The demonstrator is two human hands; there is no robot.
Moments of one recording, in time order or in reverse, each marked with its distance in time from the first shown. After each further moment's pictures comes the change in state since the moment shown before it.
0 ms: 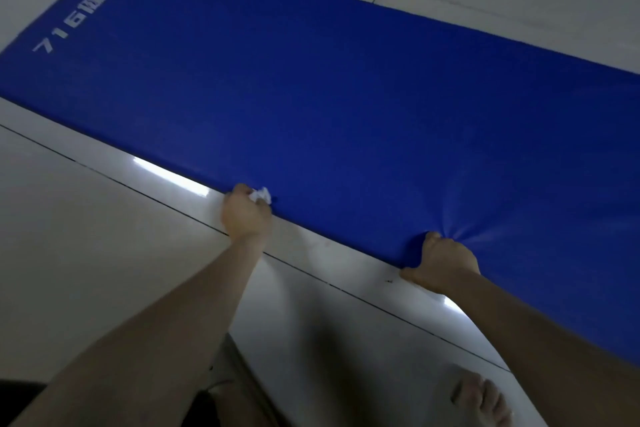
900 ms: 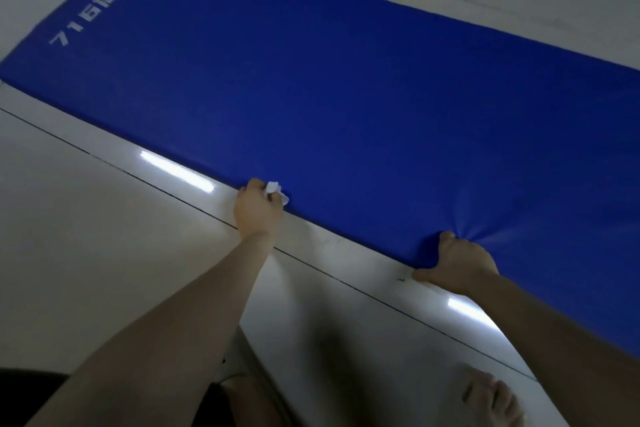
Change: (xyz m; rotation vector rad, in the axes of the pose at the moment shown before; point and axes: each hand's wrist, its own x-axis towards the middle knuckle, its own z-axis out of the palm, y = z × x) left_hand 0.001 -0.009 -0.001 -0.008 -0.033 0.115; right_hand -0.005 0.006 -0.005 0.029 -0.054 -0.033
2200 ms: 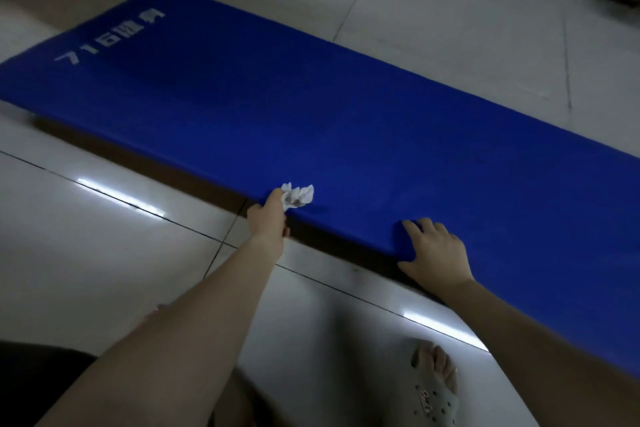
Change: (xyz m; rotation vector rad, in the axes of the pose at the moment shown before) left_hand -0.057 0.070 0.004 -0.895 -0.312 -0.652; right_hand -0.084 0.028 -0.032 -0.143 0.387 -0.091
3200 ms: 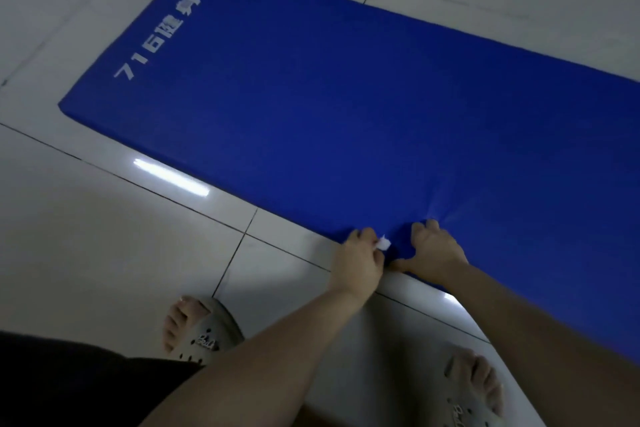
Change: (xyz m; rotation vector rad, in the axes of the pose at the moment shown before) left_hand -0.058 -0.106 0.042 1.099 -0.343 0.753; right_hand 0.051 -0.034 0.041 0.316 -0.372 0.039
